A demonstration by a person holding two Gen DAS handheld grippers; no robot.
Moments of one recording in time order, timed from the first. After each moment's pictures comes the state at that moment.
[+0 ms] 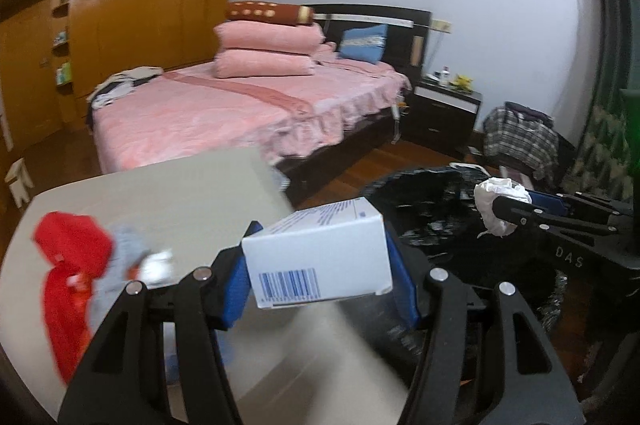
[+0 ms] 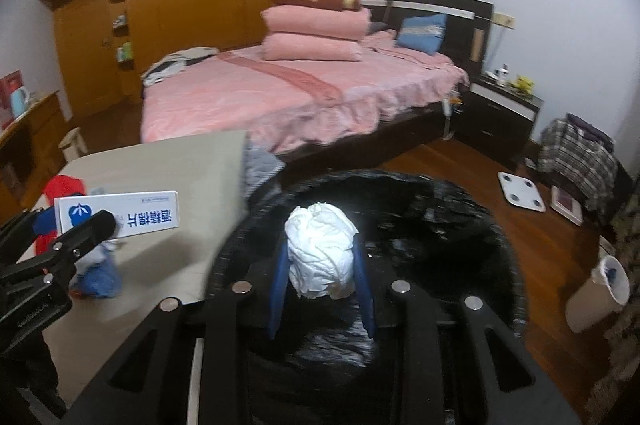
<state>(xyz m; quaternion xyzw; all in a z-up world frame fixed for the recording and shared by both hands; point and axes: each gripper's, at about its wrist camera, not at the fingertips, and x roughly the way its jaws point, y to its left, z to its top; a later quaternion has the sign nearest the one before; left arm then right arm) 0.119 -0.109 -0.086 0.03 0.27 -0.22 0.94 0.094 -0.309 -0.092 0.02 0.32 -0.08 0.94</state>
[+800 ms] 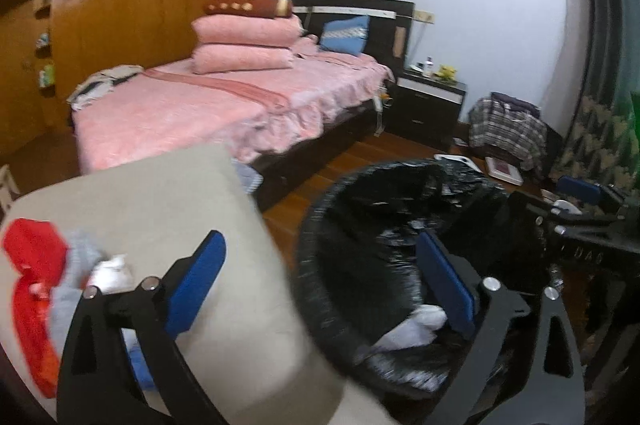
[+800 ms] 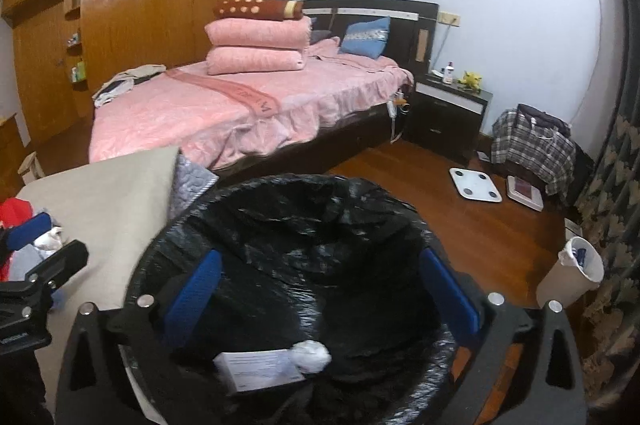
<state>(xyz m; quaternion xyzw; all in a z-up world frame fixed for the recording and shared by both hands) 0.127 -0.130 -0.099 0.04 0.28 -0.23 0.93 0.085 -0.361 -0.098 0.03 0.29 -0.15 0.94</state>
